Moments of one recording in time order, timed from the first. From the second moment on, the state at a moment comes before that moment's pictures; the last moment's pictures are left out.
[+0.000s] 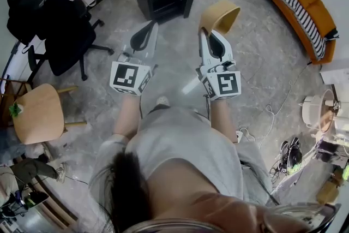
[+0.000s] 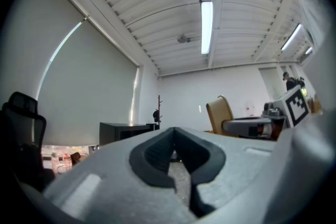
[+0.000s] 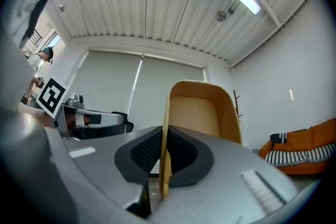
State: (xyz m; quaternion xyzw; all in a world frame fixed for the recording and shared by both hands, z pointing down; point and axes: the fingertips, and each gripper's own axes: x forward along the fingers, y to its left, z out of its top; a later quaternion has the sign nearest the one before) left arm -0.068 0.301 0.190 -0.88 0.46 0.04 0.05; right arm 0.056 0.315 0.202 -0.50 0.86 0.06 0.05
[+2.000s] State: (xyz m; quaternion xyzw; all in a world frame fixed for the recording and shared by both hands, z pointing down) left arm -0.026 -0.021 0.200 -0.86 0.51 0.04 0.06; right arm 0.092 -0.024 0.215 -0.43 0.90 0.06 0.06
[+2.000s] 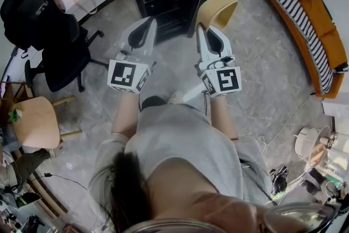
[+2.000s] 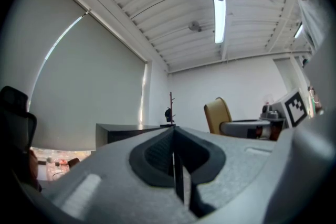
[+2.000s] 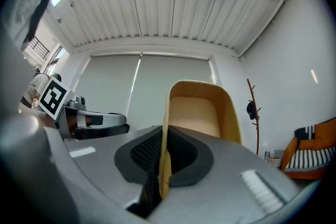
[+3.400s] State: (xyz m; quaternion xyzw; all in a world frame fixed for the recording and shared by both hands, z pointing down) left arm -0.053 -0.201 0.257 -0.87 0.50 0.01 0.01; right arm 0.039 -0.217 0.283 -0.41 0.91 0.01 0.00
